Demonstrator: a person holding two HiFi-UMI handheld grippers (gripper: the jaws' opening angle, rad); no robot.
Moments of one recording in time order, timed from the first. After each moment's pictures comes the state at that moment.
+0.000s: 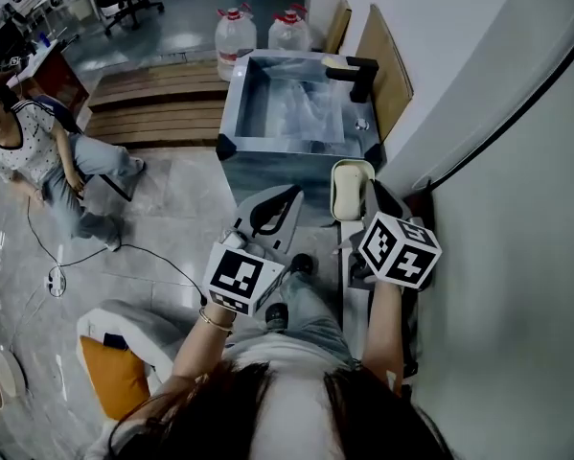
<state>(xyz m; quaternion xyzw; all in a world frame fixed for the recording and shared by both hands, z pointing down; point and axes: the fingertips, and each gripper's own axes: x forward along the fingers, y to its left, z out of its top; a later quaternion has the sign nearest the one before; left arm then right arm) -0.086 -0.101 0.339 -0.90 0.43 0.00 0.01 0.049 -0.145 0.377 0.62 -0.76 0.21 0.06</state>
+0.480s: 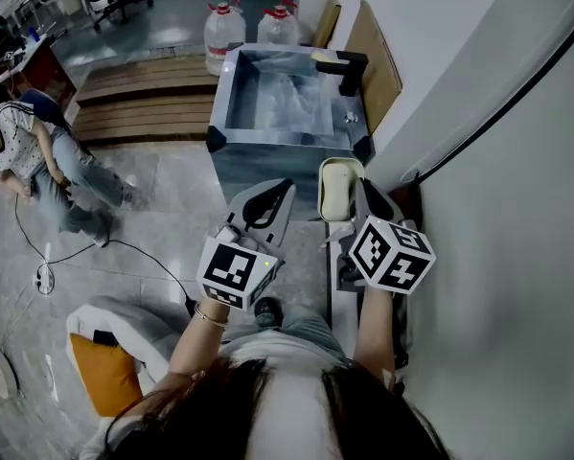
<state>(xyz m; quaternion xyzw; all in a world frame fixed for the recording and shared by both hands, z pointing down) -0.091 -0.089 0.342 -0.90 0.43 0.01 0.00 0.034 -0.116 0.363 0.61 -0.76 0.20 0.05</state>
